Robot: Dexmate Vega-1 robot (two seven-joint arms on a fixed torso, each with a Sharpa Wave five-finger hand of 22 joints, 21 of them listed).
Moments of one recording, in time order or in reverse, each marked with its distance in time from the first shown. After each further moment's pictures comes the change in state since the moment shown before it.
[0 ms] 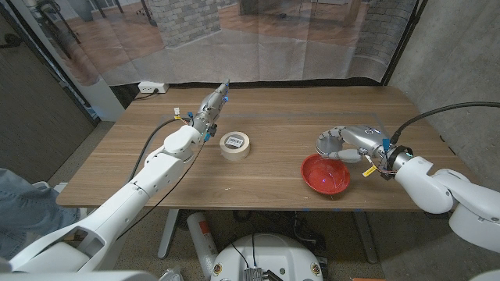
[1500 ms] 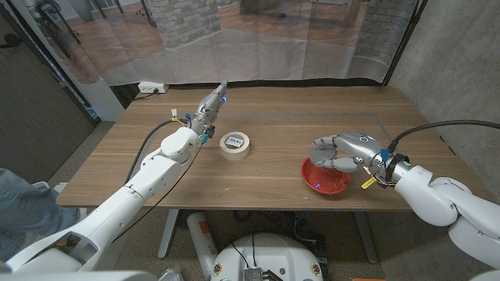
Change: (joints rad) left arm 0.034 0.026 -0.016 -0.045 0.003 0.006 0.017; left_hand 0.004 0.004 -0.004 -0.004 0.000 0.000 0.000 0.000 0.000 -0.005 0.005 0.000 0.000 0.000 0.000 0.000 0.000 0.000 0.000 0.000 0.000; right arm -0.026 0.227 0.053 0.005 -0.181 0.238 0.095; right_hand 0.029 0.010 -0.002 -0.001 -0.006 0.018 0.000 0.000 0.000 0.166 -0.141 0.004 0.012 0.020 0.001 -0.012 -0.011 0.013 -0.013 -0.004 0.000
